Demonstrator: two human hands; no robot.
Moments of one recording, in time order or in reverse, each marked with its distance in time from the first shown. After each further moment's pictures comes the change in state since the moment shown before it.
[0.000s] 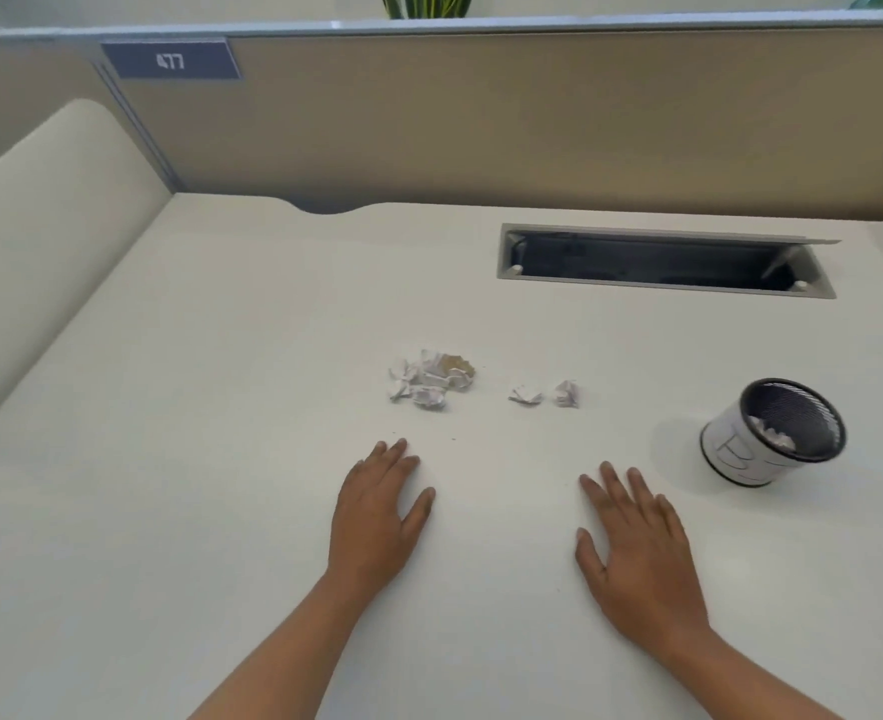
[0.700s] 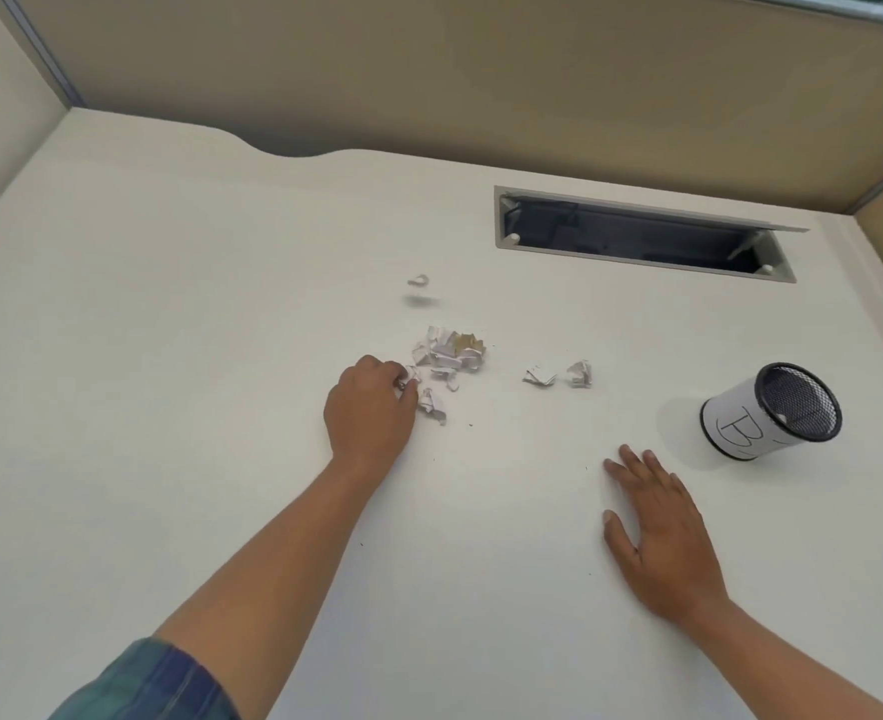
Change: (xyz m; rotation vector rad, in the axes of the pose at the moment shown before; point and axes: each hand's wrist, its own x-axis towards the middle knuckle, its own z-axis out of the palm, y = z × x) left_hand 0.115 -0.024 -0.014 -0.087 -0.017 -0.156; right_hand 0.001 -0.016 -0.003 0.002 -0.012 0.075
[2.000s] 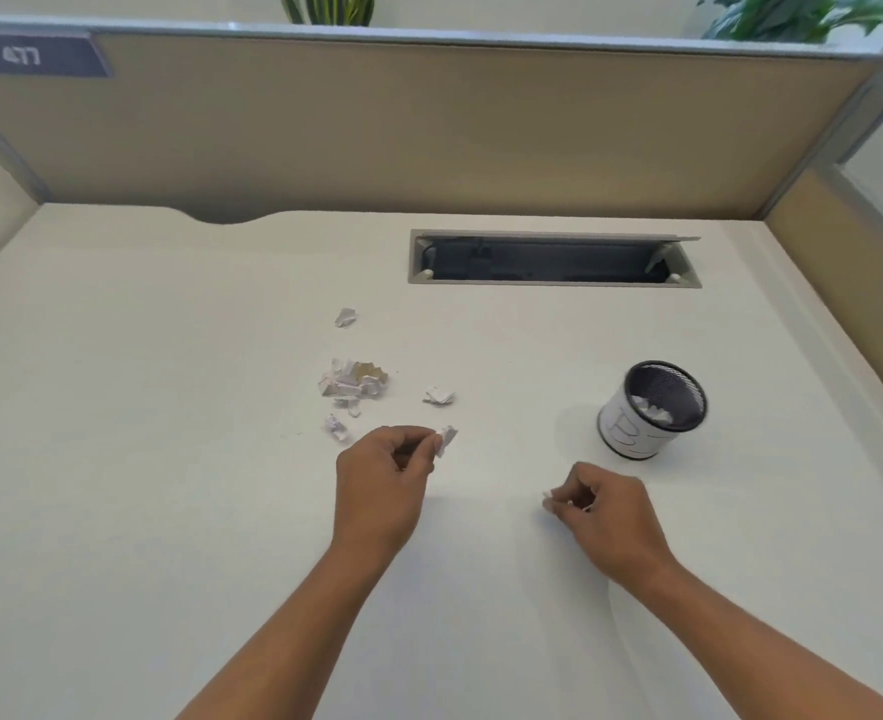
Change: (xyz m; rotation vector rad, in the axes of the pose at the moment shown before) left_hand -0.104 0.140 0.003 -0.604 -0.107 -0.100; right_hand 0.015 0.045 -0.056 0.528 0.047 0.195
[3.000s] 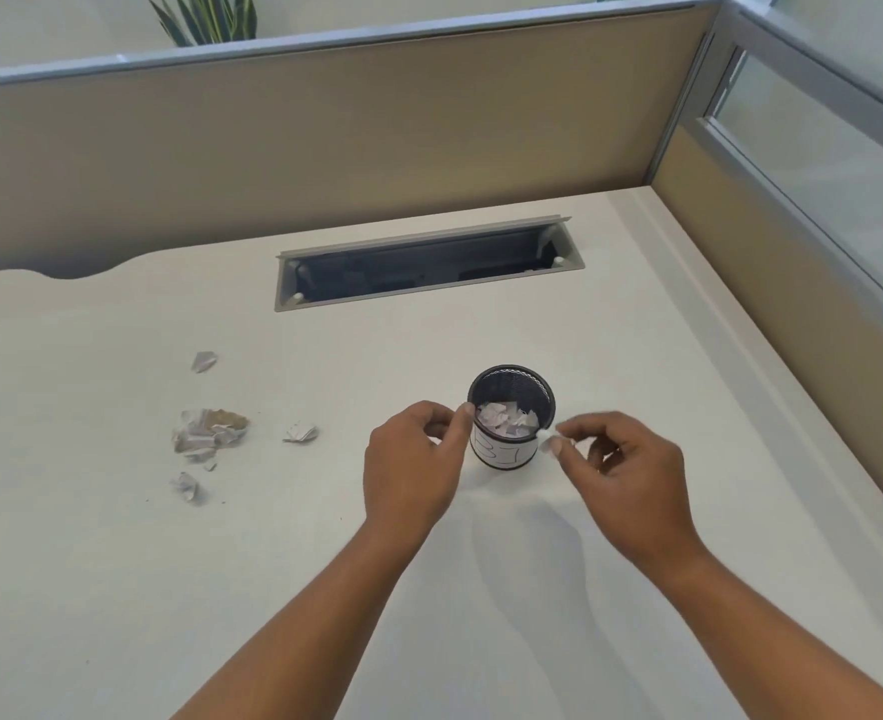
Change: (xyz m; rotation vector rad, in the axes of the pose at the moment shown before) left_hand 0.006 0.078 0.186 0.255 -0.060 0.041; right_hand 0.022 0.052 -0.137 0.327 0.365 -0.162
